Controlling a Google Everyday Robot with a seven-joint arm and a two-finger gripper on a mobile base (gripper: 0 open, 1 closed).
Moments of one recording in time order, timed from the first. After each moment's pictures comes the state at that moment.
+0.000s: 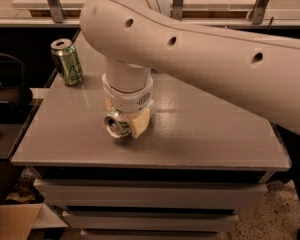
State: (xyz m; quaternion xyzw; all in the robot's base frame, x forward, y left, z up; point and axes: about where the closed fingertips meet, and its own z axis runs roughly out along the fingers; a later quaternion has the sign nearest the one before) arm 0.476 0.052 0.838 -0.93 0.36 -0.05 0.07
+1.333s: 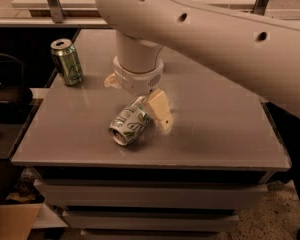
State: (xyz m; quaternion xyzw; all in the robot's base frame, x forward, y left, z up) arm 0.500 0.032 0.854 -0.93 0.36 -0.04 0.07
